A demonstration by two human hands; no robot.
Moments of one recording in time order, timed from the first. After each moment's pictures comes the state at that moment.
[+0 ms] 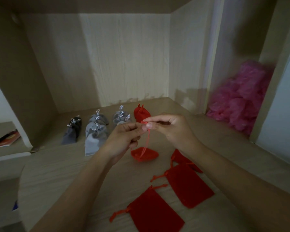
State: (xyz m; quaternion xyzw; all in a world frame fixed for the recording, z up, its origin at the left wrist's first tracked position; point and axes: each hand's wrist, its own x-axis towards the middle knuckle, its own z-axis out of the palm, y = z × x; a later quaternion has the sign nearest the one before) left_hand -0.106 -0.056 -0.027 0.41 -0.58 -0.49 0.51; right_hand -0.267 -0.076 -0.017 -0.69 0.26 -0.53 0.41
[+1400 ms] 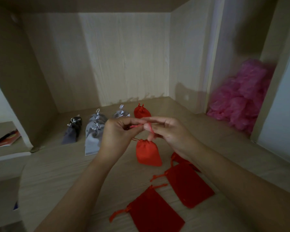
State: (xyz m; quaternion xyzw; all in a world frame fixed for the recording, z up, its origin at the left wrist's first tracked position) left_hand -0.106 -0.046 -0.020 0.44 -0.66 -0.16 0.59; right_hand -0.265 -0.079 -0.025 -0.67 0.24 -0.46 0.54
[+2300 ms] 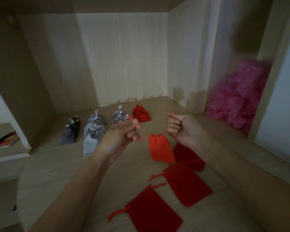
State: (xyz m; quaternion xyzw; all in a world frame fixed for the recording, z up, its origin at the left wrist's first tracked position) left_hand -0.105 -0.056 -0.024 0.35 -0.55 -0.51 0.56; right_hand -0.288 -0.113 -0.022 -0.29 0.23 -0.51 0.78
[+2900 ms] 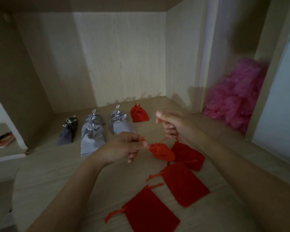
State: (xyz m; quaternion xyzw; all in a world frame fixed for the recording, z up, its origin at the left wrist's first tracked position) left_hand -0.099 -0.058 -0.036 0.47 -0.69 -0.46 0.32; right_hand -0.295 -0.101 -0.016 -0.66 0.29 -0.43 0.55
